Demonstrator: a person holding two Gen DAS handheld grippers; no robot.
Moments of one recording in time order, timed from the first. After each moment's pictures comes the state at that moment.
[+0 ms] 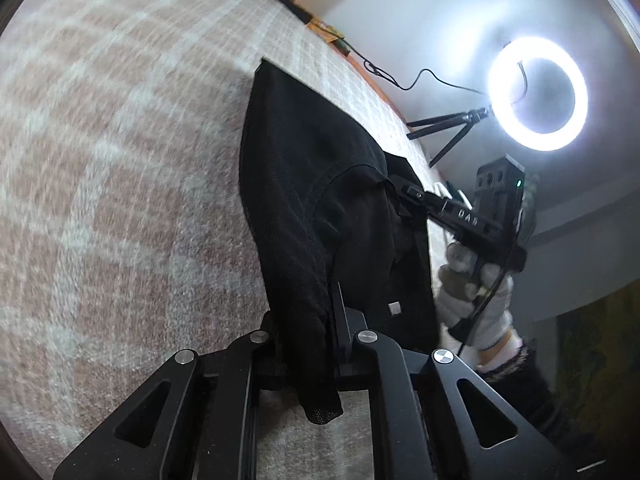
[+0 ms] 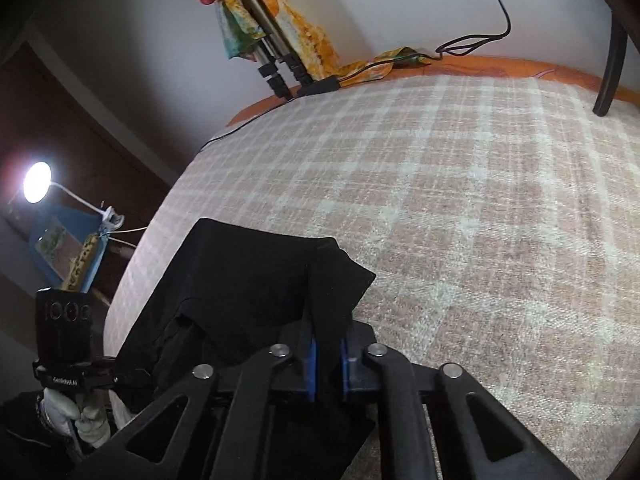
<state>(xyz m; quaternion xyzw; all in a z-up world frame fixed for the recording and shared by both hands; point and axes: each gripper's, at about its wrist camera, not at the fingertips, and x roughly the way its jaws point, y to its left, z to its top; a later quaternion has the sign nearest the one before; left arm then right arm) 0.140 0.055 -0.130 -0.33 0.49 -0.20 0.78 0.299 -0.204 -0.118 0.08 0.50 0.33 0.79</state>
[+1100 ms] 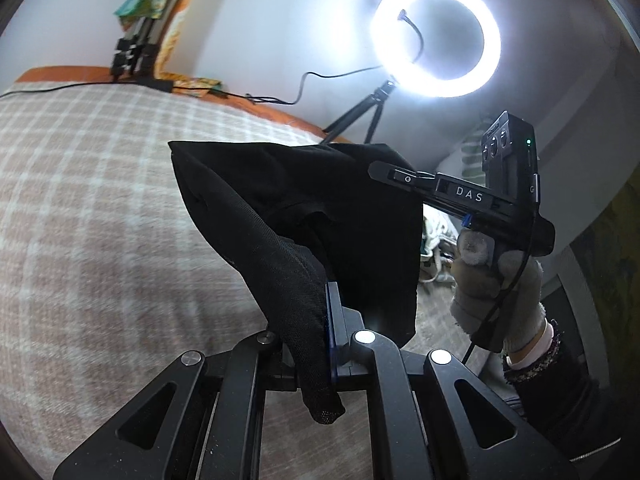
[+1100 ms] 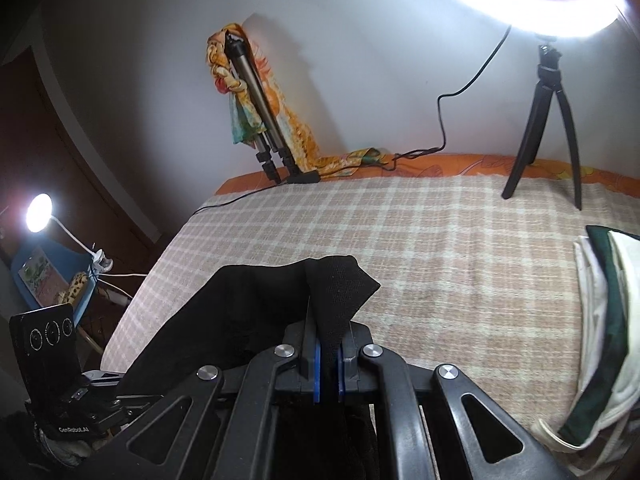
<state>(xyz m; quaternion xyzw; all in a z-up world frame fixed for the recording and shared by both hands) 0.157 -0.034 -0.058 -0.20 0.41 -0.28 0.85 0.252 -0.242 -0.019 0.08 0.41 0.26 0.87</state>
